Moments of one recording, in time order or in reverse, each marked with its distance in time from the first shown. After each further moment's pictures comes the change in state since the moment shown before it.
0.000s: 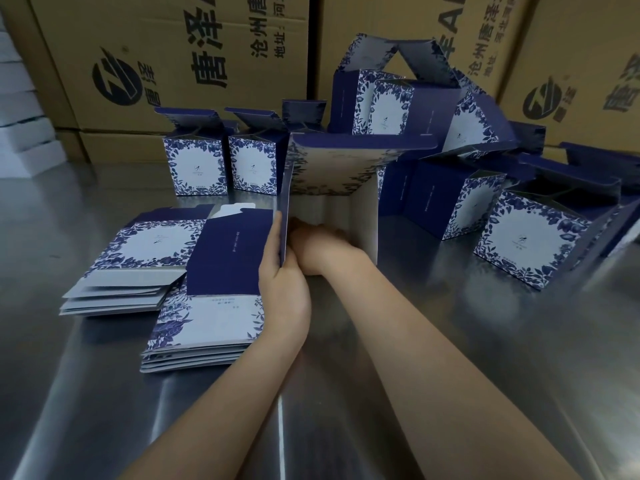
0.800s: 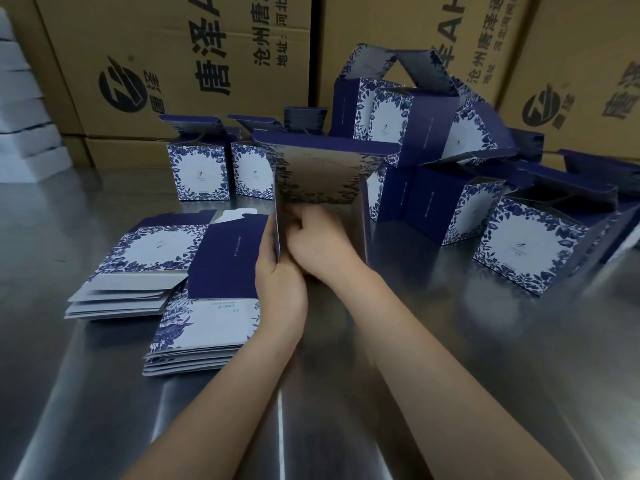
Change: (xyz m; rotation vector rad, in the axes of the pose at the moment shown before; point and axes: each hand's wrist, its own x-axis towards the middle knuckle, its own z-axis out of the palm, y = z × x) left_hand 0.004 0.014 0.001 0.054 0.016 -0.033; right_hand -0.039 -0.010 -0.016 0.595 0.381 -0.149
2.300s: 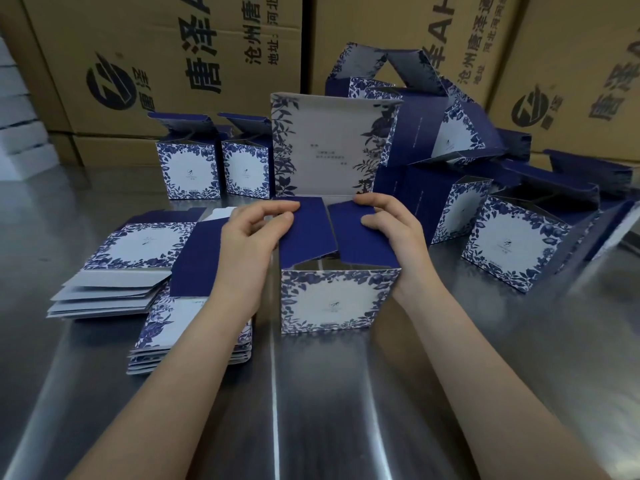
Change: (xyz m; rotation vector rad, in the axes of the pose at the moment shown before) left_hand 0.015 0.042 -0.019 0.051 -0.281 0.144; right_hand -0.042 0.067 -0.061 0.986 0.226 0.103
